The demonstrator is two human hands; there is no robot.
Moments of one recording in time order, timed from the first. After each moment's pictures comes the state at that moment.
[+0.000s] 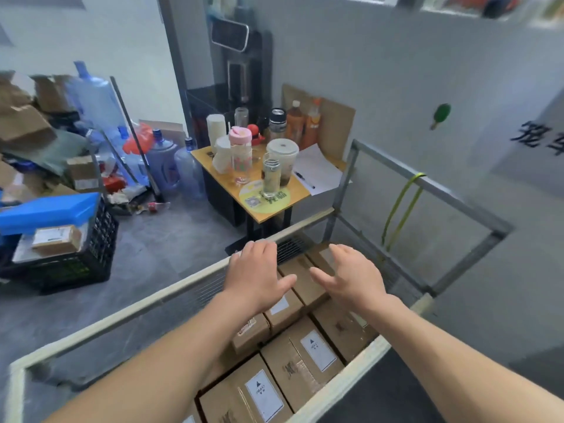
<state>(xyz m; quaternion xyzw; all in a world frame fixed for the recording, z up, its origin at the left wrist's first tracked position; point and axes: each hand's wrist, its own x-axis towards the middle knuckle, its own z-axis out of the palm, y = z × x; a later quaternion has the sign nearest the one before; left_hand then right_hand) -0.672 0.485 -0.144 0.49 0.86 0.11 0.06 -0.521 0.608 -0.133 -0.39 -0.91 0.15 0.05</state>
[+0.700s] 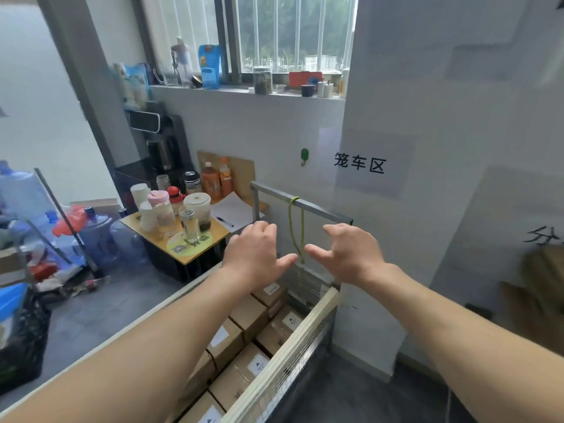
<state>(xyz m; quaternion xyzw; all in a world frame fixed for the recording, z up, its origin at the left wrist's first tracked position) -0.441 0.525 0.009 0.61 0.78 0.13 -0.05 -0.268 0.613 0.013 -0.48 -0.86 0.05 0.14</state>
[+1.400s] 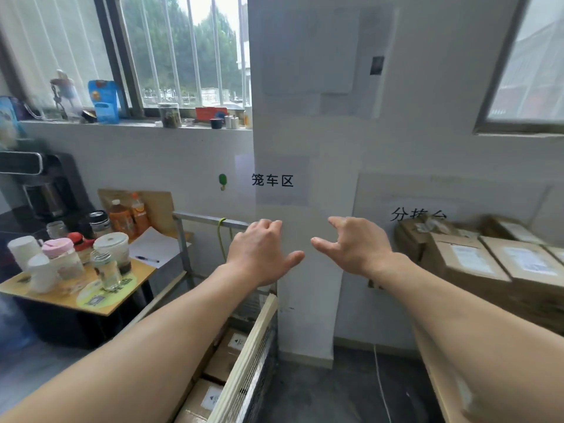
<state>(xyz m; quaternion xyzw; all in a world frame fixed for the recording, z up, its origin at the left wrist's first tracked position) -0.361 0.492 0.060 0.74 0.64 0.18 -0.05 -0.166 0.507 0.078 -0.64 -0.75 -0.03 0.17</state>
